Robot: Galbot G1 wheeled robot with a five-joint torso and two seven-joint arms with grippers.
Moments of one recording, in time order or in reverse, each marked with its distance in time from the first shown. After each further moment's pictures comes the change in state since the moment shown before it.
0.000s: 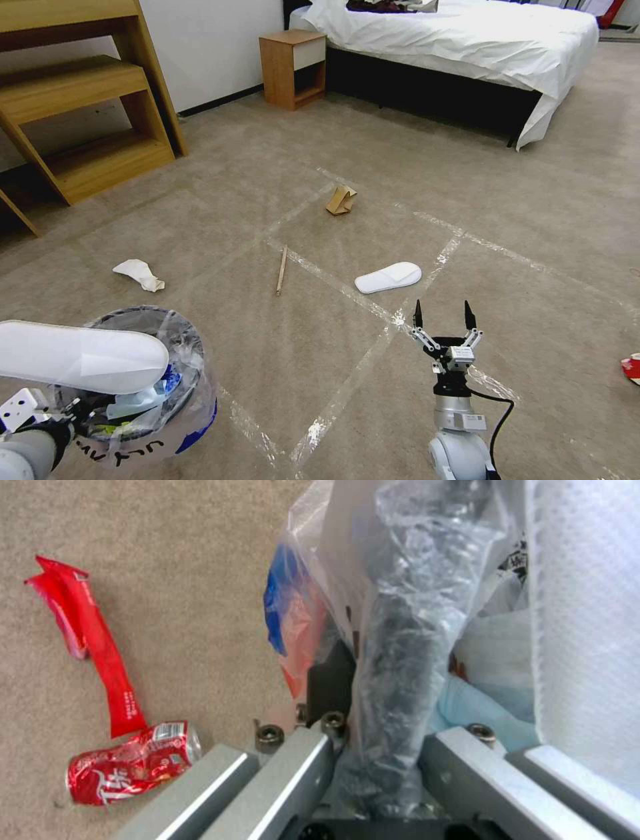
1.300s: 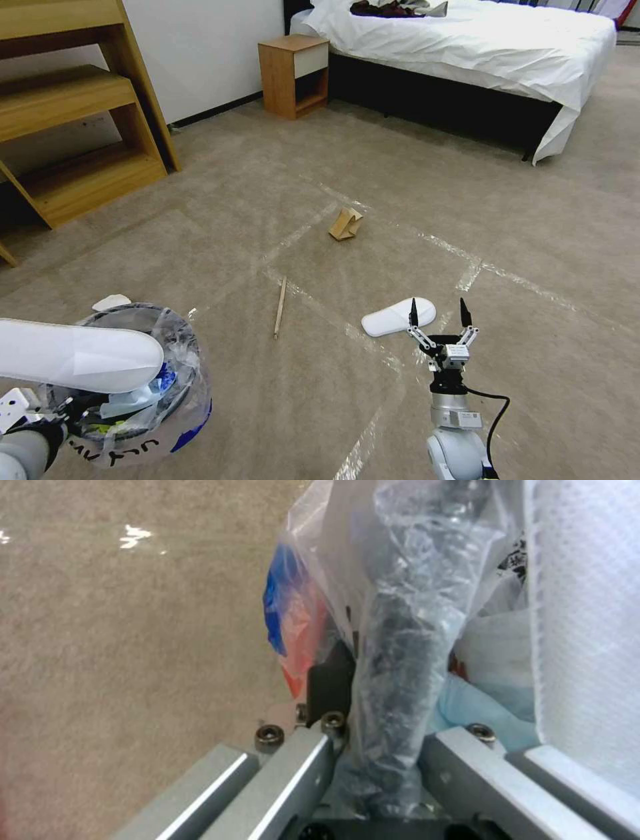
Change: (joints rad) left arm 0.008 0.002 -0.020 -0.019 -0.007 -0.007 -0.010; right arm 0.004 0.001 -0.007 -0.006 -0.021 0.006 0.006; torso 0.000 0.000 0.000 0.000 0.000
